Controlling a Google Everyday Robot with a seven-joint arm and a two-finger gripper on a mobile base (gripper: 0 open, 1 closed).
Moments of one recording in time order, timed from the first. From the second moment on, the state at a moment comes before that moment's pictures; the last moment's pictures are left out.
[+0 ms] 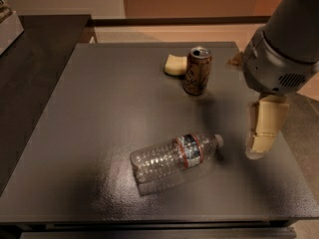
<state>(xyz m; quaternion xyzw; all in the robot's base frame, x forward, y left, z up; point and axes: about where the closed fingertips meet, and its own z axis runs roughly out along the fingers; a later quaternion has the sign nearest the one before) 0.417 -0.151 0.937 -0.70 0.70 -0.01 0.12</state>
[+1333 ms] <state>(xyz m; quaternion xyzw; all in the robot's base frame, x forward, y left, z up) 0.398 -0.096 0.865 -0.78 0.62 0.01 0.10</state>
